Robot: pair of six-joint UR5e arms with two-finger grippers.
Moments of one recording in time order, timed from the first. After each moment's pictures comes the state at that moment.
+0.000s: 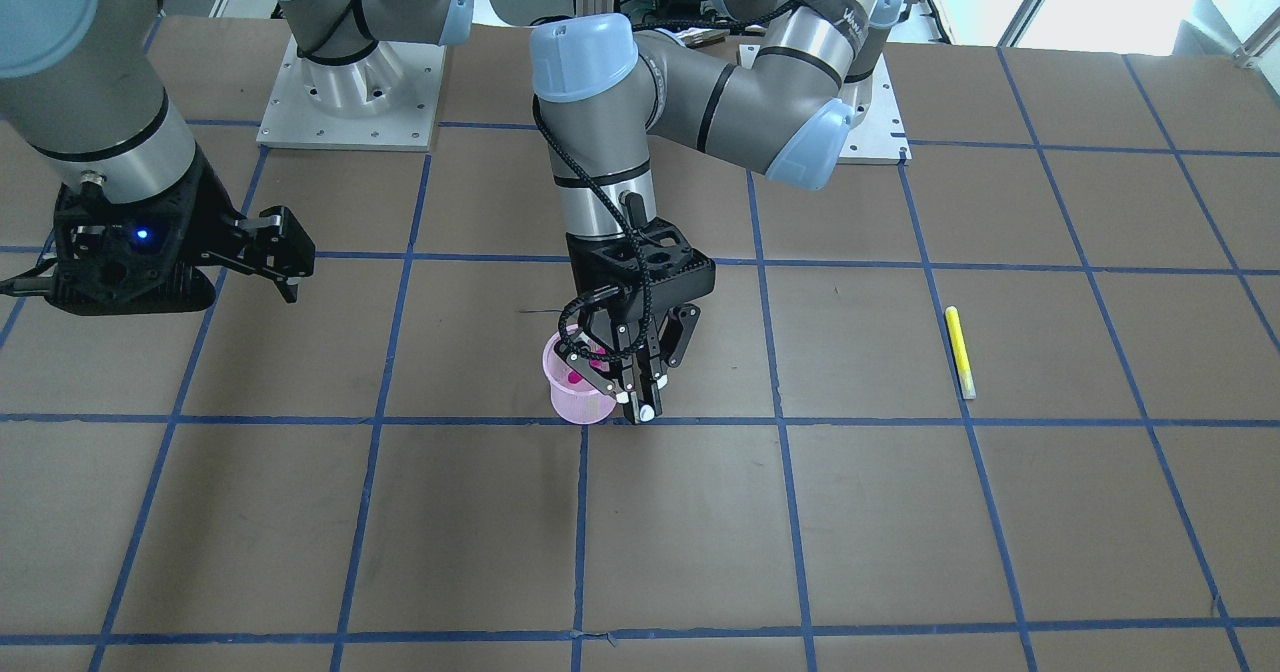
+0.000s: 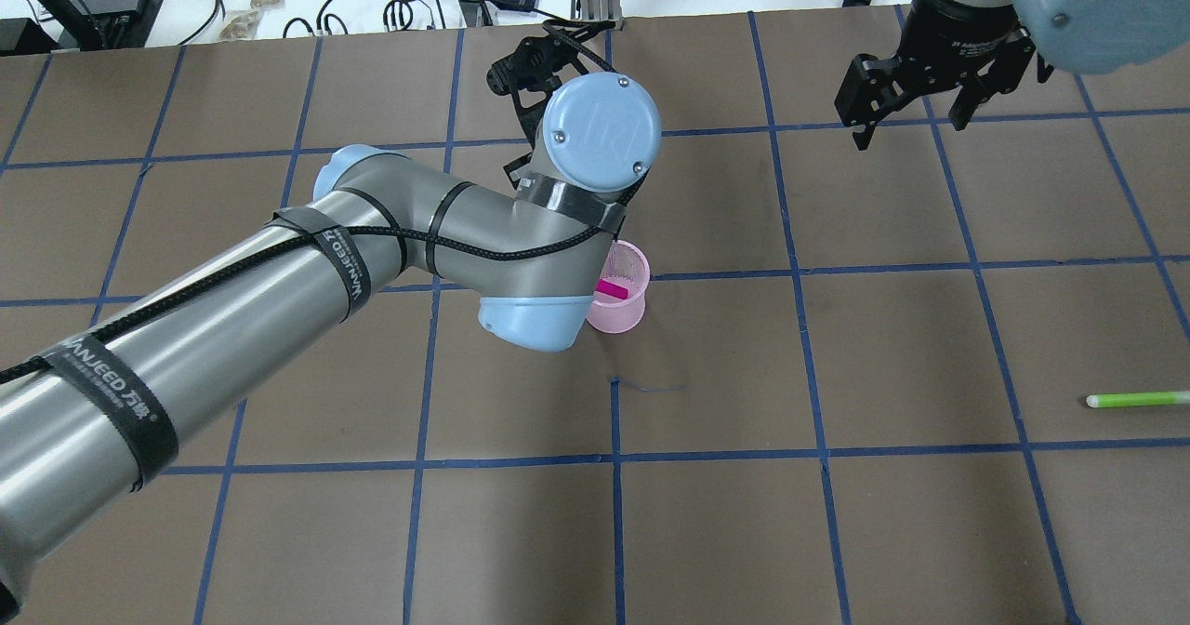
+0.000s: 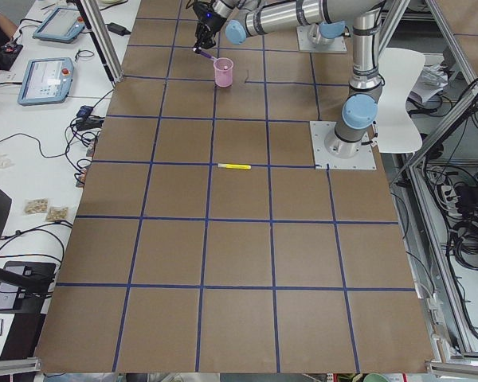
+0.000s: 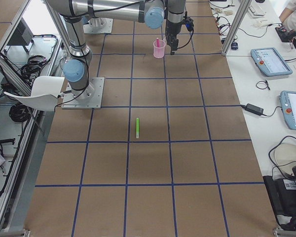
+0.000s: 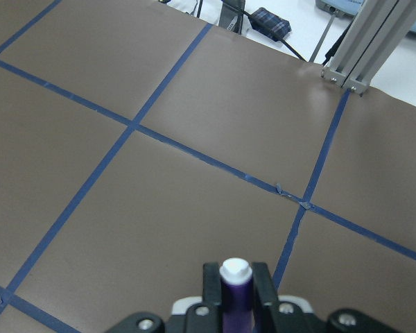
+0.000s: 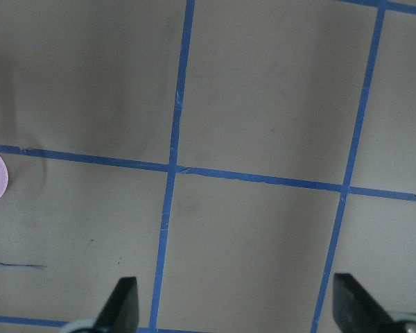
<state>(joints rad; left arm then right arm) -2.04 -1.95 -1.72 -0.56 2.00 -0.85 1.52 -1.42 1.51 -1.64 -1.64 -0.20</state>
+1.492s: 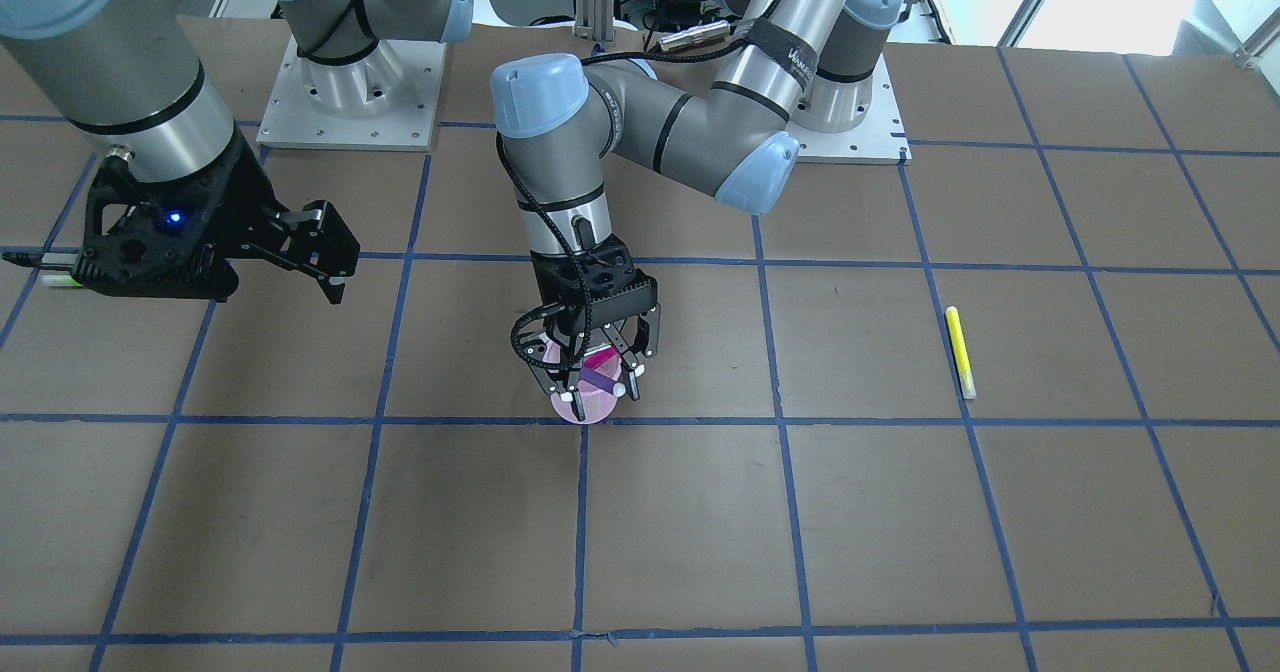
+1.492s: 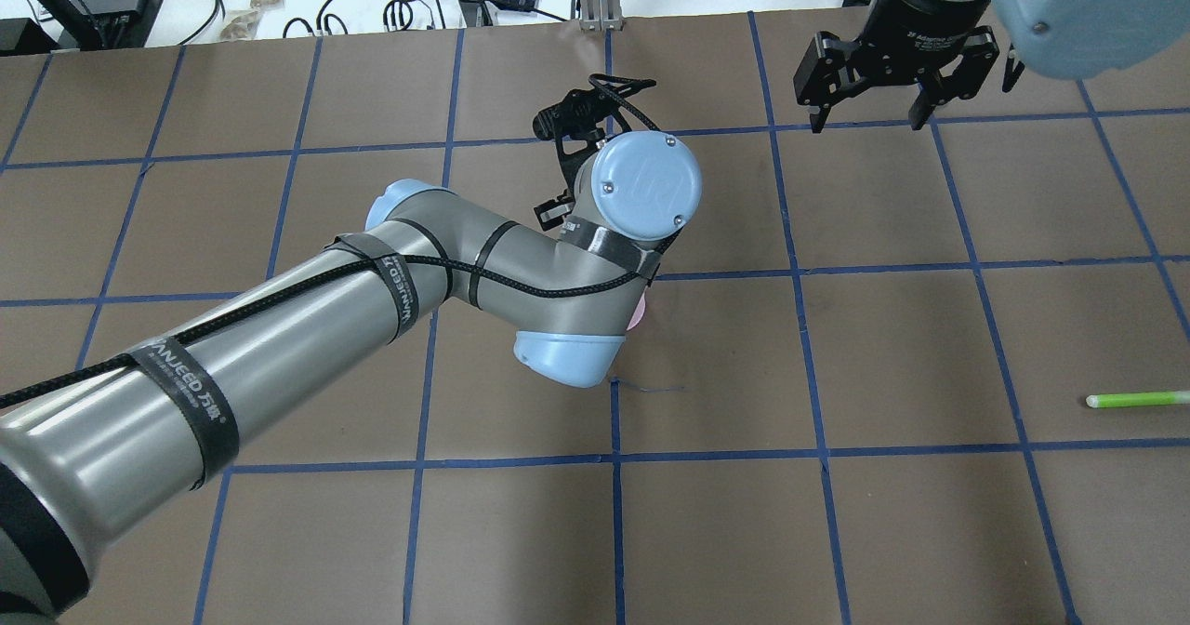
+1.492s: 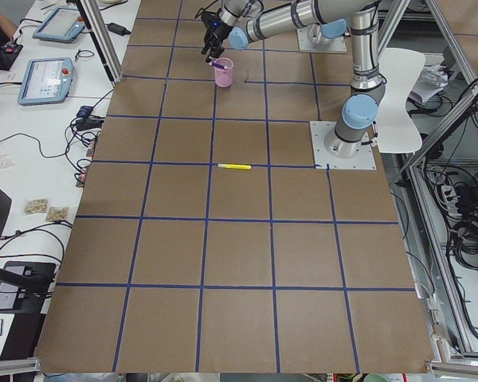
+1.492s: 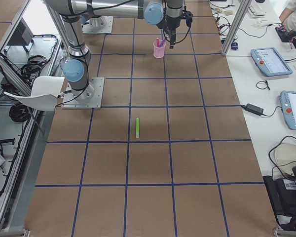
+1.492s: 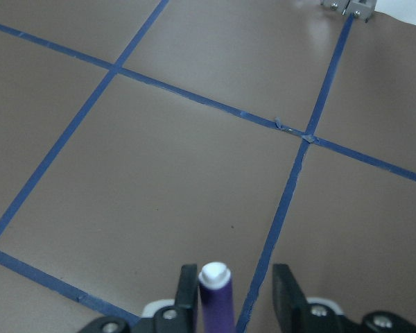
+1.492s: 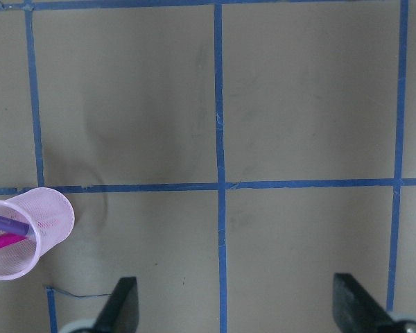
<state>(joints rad) -2.08 -2.00 -1.75 -0.55 2.01 -0.83 1.56 -1.44 1.50 -1.67 -1.56 0.00</state>
